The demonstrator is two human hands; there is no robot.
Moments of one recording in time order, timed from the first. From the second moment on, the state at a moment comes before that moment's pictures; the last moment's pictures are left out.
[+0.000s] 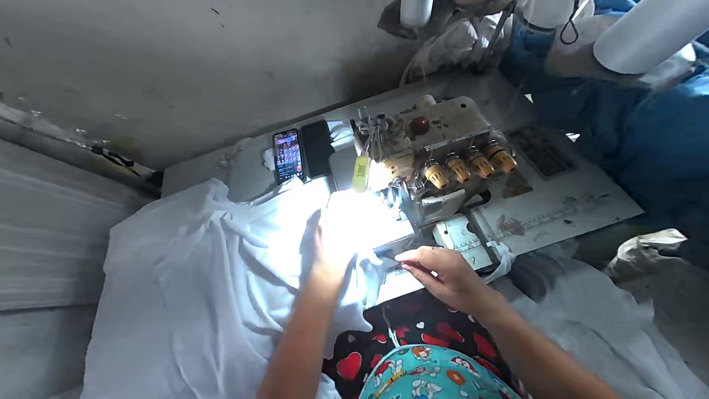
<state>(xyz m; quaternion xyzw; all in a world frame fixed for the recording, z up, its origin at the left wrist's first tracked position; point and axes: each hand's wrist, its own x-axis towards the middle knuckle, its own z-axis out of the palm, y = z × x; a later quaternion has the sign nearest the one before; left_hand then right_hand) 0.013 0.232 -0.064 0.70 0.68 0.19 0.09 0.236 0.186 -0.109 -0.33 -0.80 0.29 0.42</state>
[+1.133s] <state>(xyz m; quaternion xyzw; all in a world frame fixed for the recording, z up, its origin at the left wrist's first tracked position) -0.167 0.144 0.031 0.59 0.76 0.27 -0.05 0.154 0.155 -0.121 -0.16 -0.50 0.84 0.14</state>
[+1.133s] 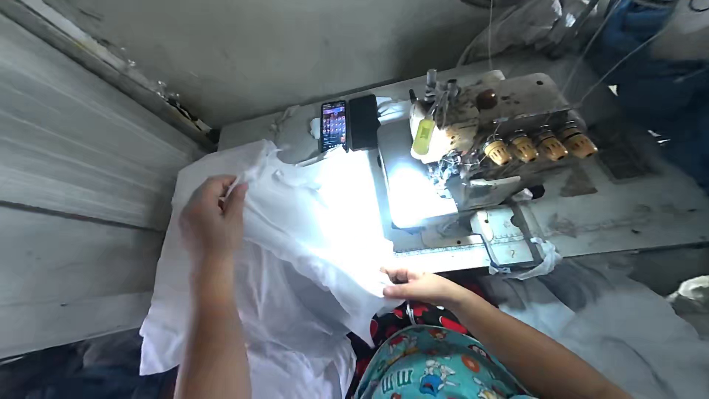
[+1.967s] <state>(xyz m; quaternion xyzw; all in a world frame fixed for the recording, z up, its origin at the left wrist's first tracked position) -0.040 0.164 -0.030 0.66 0.61 0.36 0.25 0.183 0.170 -0.085 -0.06 -0.56 0.70 0.44</state>
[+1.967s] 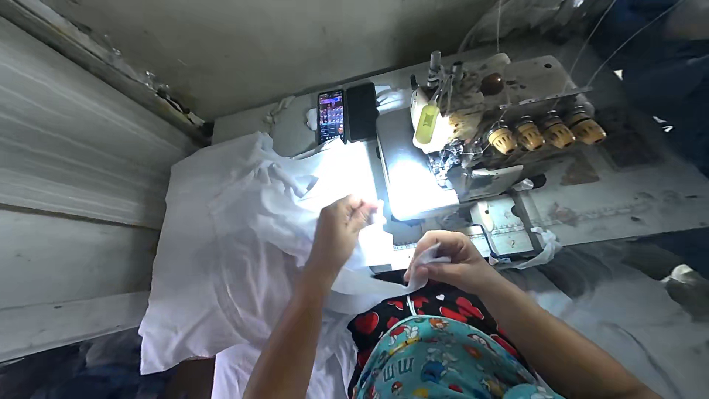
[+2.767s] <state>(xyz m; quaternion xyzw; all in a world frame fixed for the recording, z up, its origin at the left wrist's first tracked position) -0.001 0.130 -0.039 0.59 0.49 0.43 0.48 0.173 0.167 -0.093 -0.26 -0.52 0.61 0.54</state>
